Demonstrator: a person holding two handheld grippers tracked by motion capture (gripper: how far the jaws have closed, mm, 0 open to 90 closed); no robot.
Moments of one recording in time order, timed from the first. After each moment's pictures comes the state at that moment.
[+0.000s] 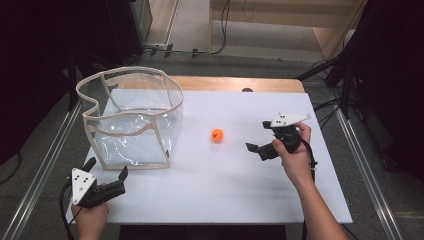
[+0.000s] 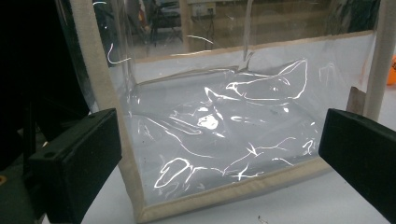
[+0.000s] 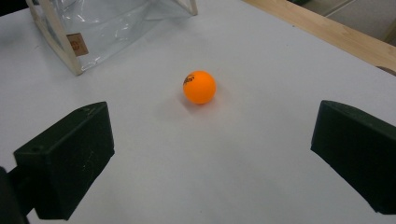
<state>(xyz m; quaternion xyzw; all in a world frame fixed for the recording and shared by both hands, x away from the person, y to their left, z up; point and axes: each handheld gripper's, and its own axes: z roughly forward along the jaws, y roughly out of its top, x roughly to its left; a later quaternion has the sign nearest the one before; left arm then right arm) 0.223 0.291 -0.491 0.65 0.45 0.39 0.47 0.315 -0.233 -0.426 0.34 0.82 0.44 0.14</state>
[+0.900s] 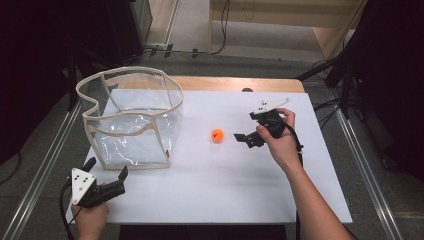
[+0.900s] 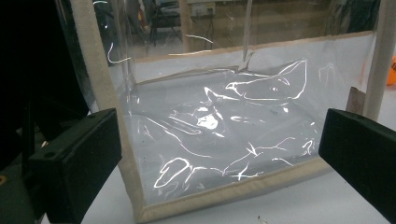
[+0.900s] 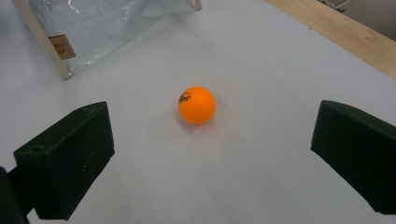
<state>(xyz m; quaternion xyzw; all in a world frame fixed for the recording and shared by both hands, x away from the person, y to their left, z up) 0.223 0.291 -0.491 0.65 0.45 0.38 0.47 0.358 -0.203 -0.420 0.33 0.84 0.41 0.12</state>
